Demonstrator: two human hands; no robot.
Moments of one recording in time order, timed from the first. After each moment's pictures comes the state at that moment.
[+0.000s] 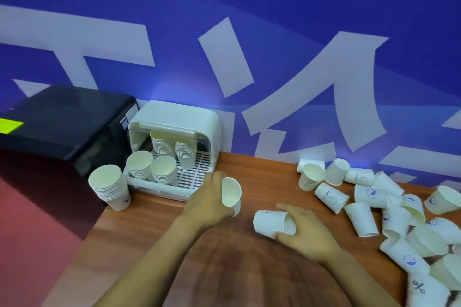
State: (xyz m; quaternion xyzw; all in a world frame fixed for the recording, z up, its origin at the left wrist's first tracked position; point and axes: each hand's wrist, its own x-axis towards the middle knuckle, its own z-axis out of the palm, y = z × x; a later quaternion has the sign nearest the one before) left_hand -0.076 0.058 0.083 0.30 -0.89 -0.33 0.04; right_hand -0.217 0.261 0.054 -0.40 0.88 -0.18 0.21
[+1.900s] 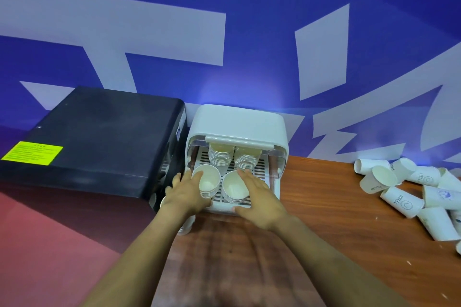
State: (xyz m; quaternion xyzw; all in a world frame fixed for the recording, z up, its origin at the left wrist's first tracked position) left_hand 0.007 -0.216 0.024 0.36 -0.89 -0.24 -0.16; right_hand -0.114 -0.050 0.009 -0.43 0.85 -0.18 0.24
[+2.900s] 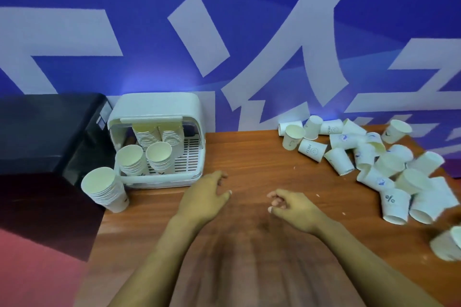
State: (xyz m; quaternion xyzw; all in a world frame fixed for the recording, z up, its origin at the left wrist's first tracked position) left_hand -0.021 0.036 0.067 0.18 -0.92 -0.34 0.00; right_hand -0.133 0.248 0.046 -0.26 0.88 -0.25 0.30
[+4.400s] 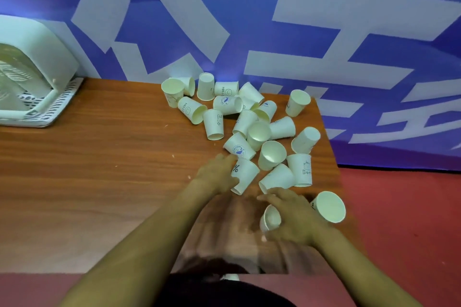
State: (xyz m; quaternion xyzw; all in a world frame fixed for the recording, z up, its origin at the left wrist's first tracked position) left_hand -0.281 0.461 0.000 0.19 -0.93 -0.28 -0.17; right_hand -0.332 0.681 0.012 -0.42 0.86 -0.02 0.28
